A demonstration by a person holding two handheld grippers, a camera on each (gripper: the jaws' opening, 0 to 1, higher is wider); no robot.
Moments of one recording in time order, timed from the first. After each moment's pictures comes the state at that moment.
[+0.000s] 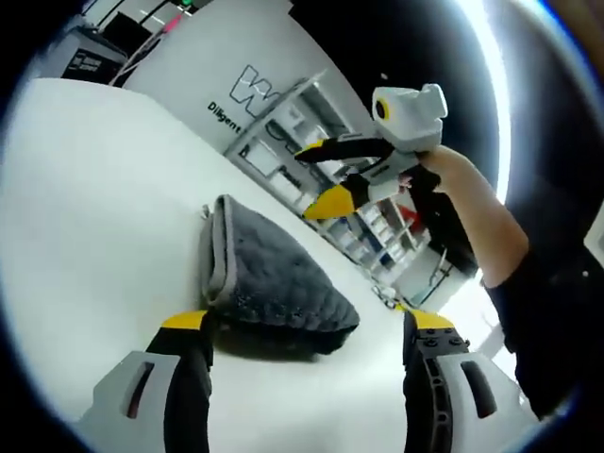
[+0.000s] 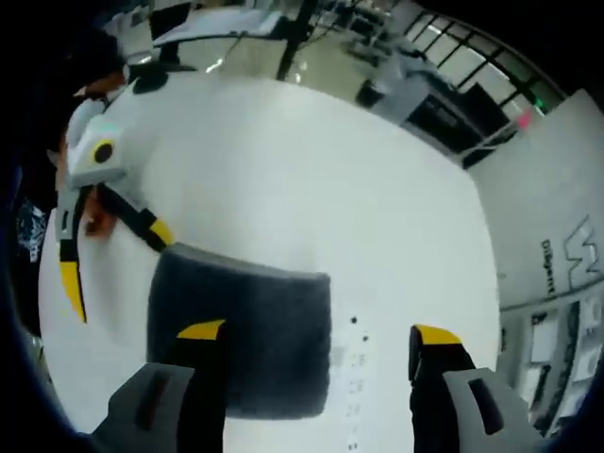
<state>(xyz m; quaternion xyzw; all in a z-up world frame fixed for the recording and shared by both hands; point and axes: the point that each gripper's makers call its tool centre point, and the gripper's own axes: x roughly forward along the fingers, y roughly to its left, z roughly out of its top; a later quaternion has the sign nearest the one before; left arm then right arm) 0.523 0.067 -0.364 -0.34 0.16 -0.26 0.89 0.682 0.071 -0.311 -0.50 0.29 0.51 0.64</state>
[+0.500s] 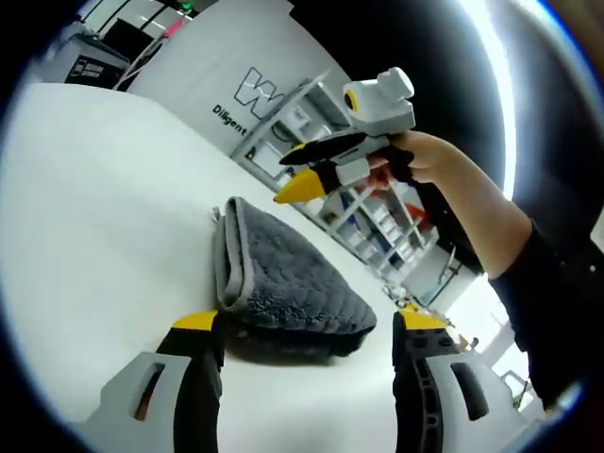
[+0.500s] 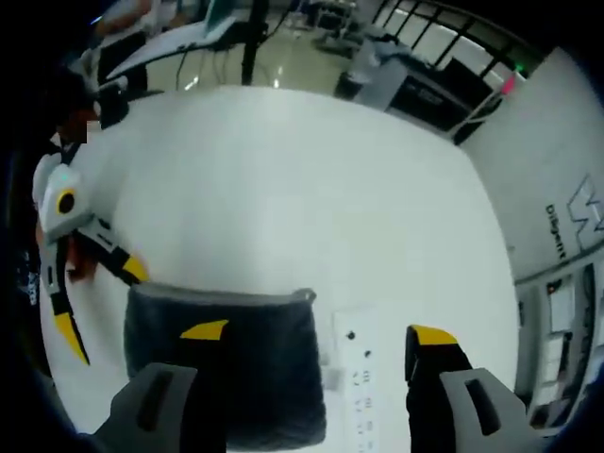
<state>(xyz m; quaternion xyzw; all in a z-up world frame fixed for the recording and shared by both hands) 0.548 0.085 -0.372 -0.33 0.16 -0.24 0.90 0.708 0.086 -0.334 -0.45 0.33 0.49 0.67</state>
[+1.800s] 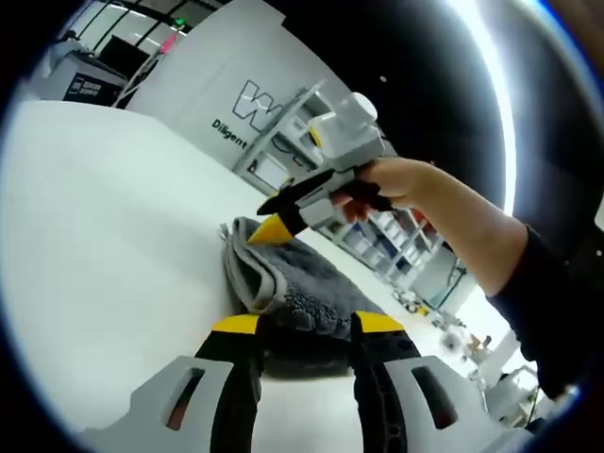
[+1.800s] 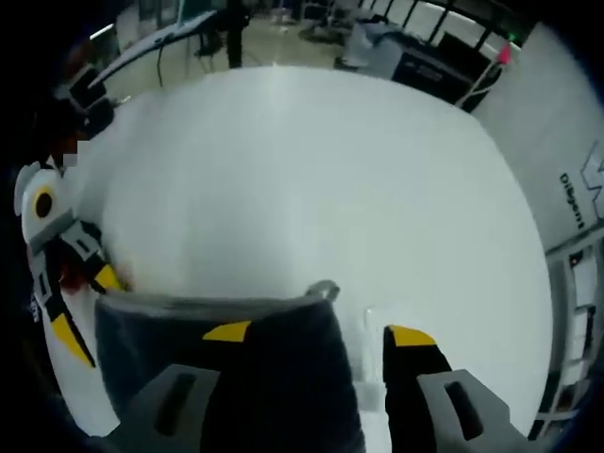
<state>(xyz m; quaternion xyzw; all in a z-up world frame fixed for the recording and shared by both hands) 0.544 0.087 -0.373 -0.31 0.13 -0.23 0.91 0.683 0.089 -0.396 -0.42 0.39 0.49 0.66</state>
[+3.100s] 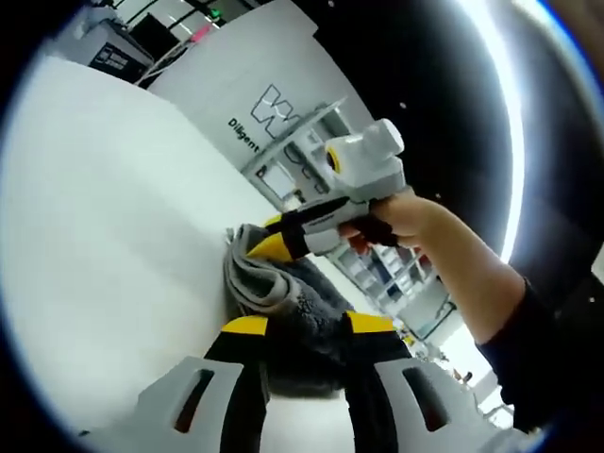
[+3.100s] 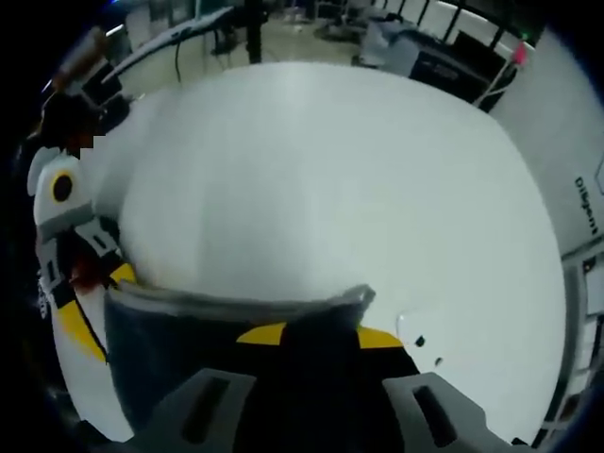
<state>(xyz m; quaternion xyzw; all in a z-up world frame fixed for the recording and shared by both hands) 0.554 0.093 -0.370 -0.39 0.12 -0.20 0.89 0.665 0.090 -0.404 -0.41 0.40 0.52 0.64</state>
